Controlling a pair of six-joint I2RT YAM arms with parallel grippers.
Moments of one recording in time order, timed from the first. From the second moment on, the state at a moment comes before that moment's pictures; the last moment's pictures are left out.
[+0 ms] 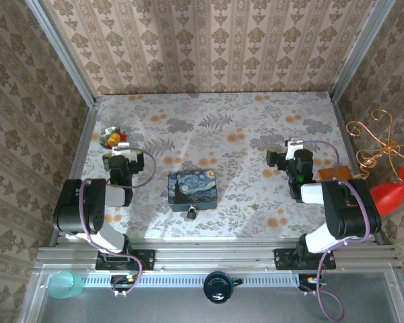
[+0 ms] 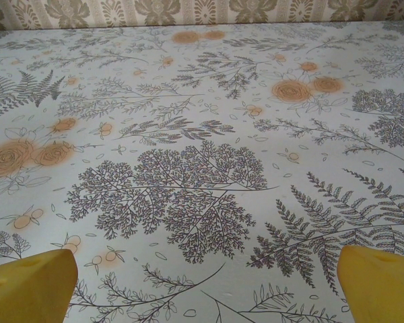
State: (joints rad) left arm -0.06 1.57 0.36 0.89 -0.22 0.11; right arm 0.01 1.53 0.40 0.75 0.02 0.03
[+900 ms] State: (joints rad) left arm -0.19 1.33 0.24 0.96 -0.26 0.20; right arm 0.08 1.33 0.37 0.67 0.05 -0.01
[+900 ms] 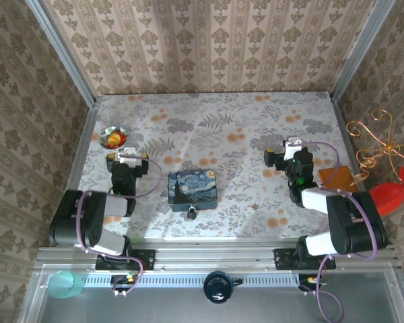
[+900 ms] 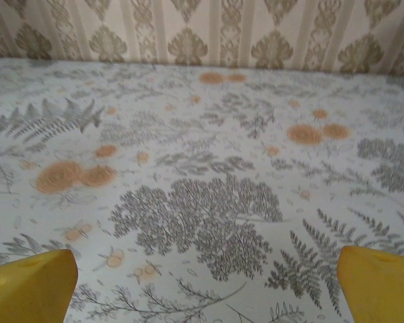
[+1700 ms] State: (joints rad) left arm -0.09 0.70 0.33 0.01 -0.01 -0.51; right arm 0.35 1.01 0.65 -0.08 0.00 0.42
